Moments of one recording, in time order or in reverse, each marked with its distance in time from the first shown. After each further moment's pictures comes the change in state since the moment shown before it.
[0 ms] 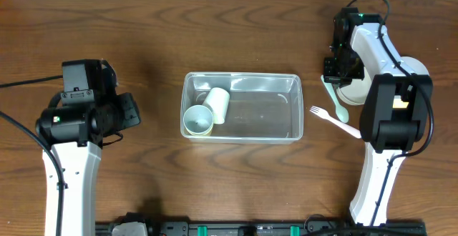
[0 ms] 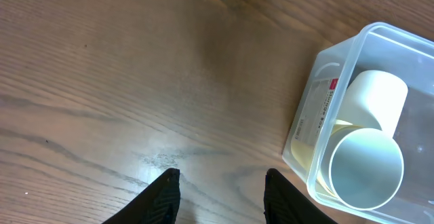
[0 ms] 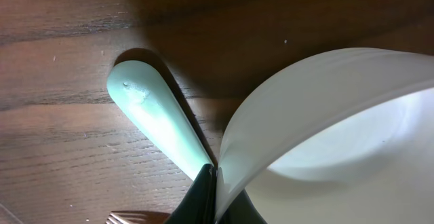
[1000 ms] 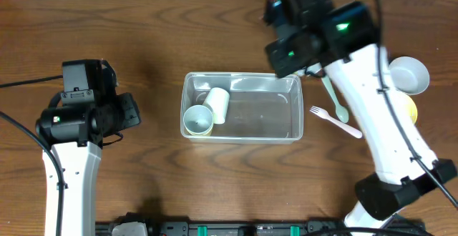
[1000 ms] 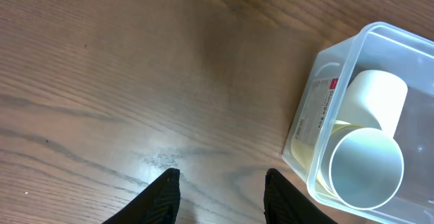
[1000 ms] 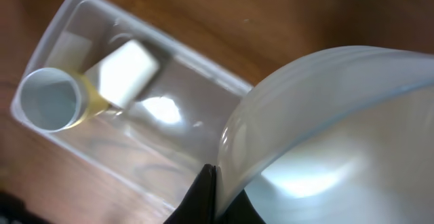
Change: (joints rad) left arm 0.000 0.000 0.000 -0.003 0.000 0.000; right arm 0.502 -0.457 0.262 -0.207 -0.089 -0.088
